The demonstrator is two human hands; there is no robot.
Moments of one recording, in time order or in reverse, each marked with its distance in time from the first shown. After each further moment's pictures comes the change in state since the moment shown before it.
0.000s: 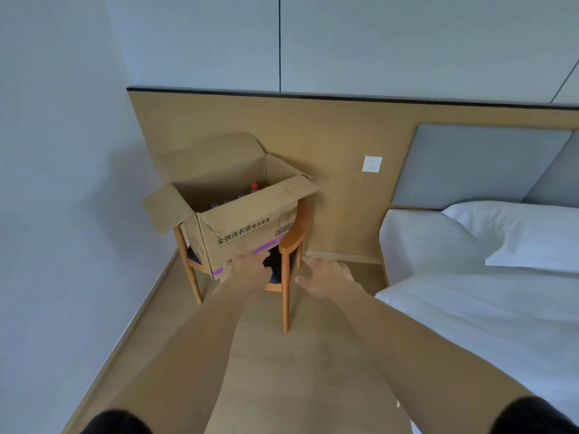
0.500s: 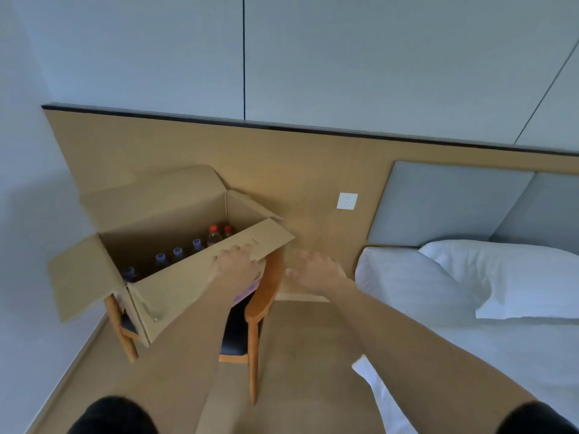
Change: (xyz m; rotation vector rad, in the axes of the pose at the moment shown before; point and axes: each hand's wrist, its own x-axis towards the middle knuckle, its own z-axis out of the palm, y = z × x) left_hand 0.261 0.030 -0.034 -0.083 0.163 0.085; right_hand 0.205 0.048 -0.092 -0.015 0.085 0.106
